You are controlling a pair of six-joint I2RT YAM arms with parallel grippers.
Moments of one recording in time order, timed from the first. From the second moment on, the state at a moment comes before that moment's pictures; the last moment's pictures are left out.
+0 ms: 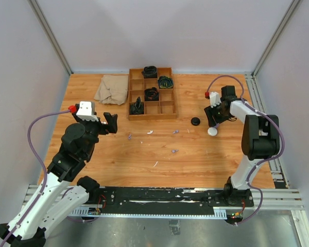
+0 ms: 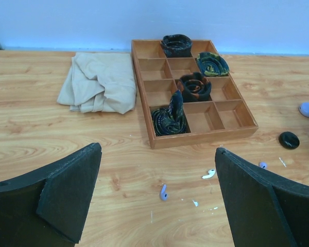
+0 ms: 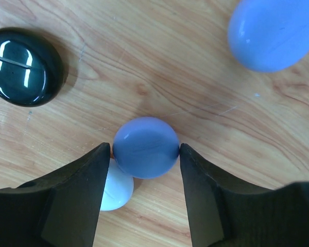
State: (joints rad) left arm -0.53 0.56 0.74 -0.26 -0.39 -0.17; right arm 0.01 1.80 1.18 -0.51 -0.22 -0.45
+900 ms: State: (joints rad) left arm -0.52 0.59 0.74 -0.24 -0.32 -0.17; right arm 0.02 1.72 1.12 -0.53 -0.23 -0.38
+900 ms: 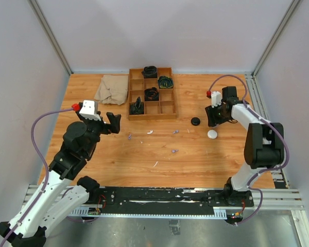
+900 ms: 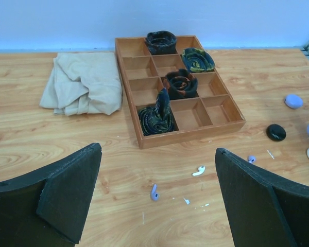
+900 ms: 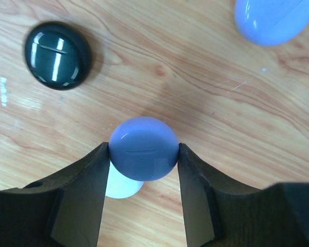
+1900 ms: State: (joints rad) left arm -0.52 0.75 0.79 -0.20 0.04 -0.38; right arm 0.80 1.27 1.03 -0.33 0.11 -0.08
